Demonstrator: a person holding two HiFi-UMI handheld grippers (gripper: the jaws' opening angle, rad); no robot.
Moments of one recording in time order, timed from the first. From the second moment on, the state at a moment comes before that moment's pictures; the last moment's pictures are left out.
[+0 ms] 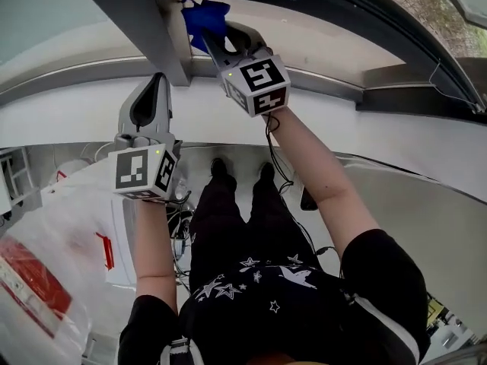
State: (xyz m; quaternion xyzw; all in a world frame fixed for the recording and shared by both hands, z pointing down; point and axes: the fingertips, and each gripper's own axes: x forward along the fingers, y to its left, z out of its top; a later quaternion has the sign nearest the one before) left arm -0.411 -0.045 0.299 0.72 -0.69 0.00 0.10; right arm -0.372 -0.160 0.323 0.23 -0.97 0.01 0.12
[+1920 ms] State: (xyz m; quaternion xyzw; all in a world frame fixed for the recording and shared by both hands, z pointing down) left arm 0.080 -0.257 0.308 0.88 -0.47 0.06 0.07; right arm 0.214 -0.348 0.323 0.52 -0.85 0.05 0.02
